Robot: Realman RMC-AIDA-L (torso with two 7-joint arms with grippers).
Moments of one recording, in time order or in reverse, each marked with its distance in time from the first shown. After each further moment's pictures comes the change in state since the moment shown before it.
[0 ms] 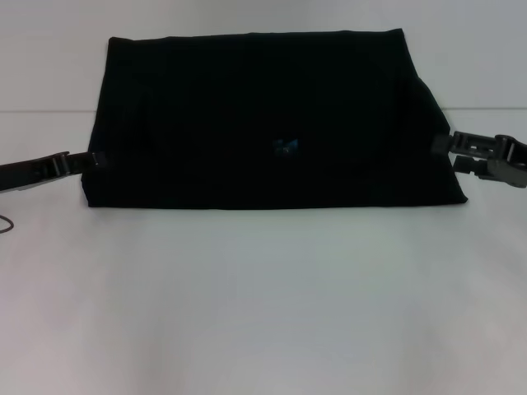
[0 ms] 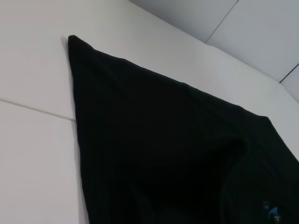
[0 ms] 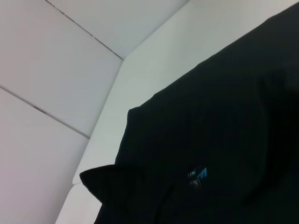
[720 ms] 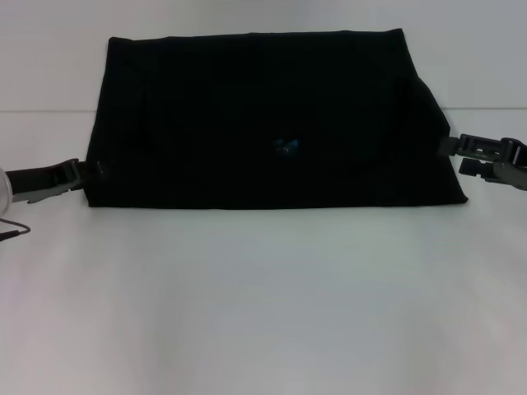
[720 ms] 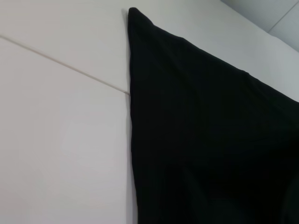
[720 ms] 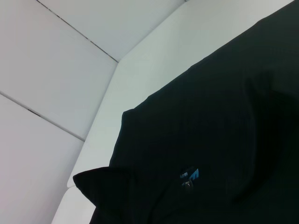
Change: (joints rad) left arm -0.066 0.006 0.058 -0.117 0.071 -0.203 -0.176; right arm -0.010 -0.007 0.003 0.015 0.007 0.011 -0.012
